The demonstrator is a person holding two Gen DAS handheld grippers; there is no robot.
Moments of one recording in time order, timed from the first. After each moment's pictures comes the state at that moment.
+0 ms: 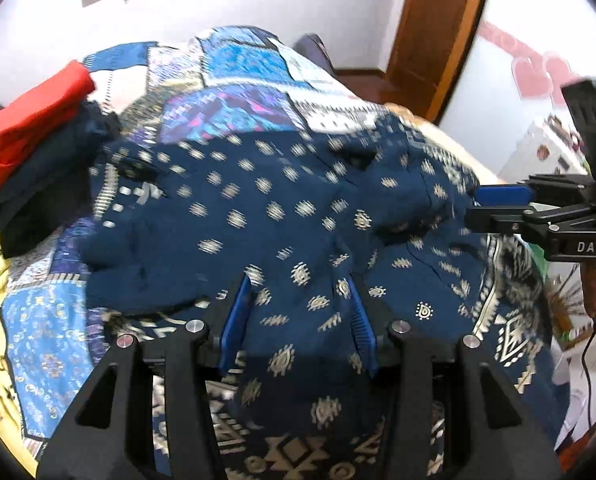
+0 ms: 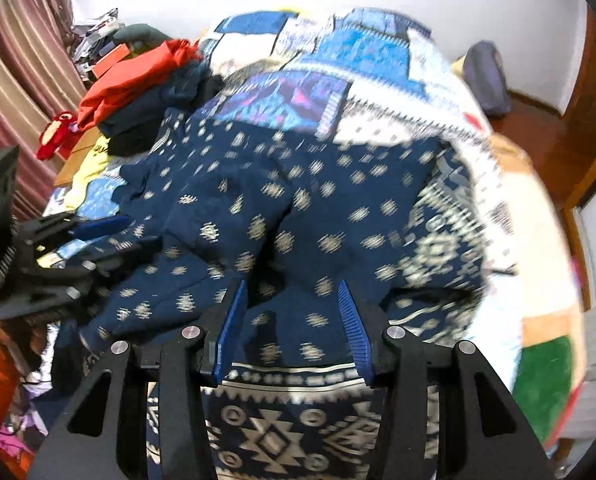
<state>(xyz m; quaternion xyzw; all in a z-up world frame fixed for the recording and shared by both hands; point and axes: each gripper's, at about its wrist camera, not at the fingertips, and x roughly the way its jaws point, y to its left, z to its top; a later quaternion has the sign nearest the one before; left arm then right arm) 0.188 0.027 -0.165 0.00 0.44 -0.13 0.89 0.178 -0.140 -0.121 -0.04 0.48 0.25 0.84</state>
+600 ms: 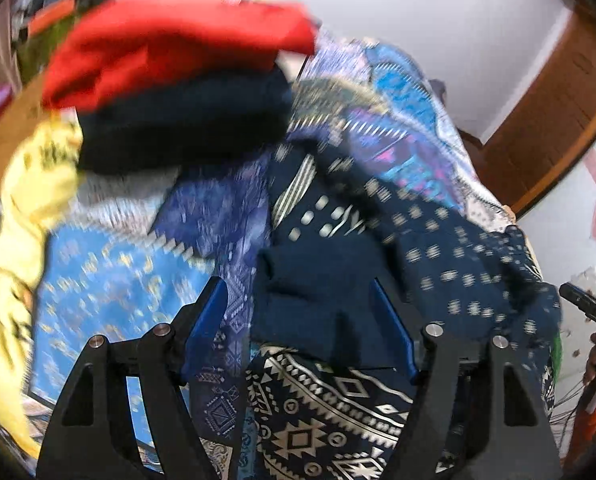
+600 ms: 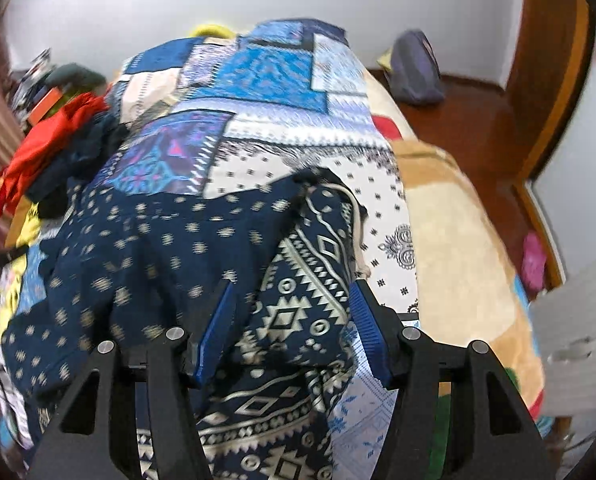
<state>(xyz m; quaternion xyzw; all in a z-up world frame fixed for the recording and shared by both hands) 0.238 0.177 -0.192 -0.18 0.47 0.03 0.86 0.256 -0.209 -0.133 0.01 0.49 0.14 0.86</state>
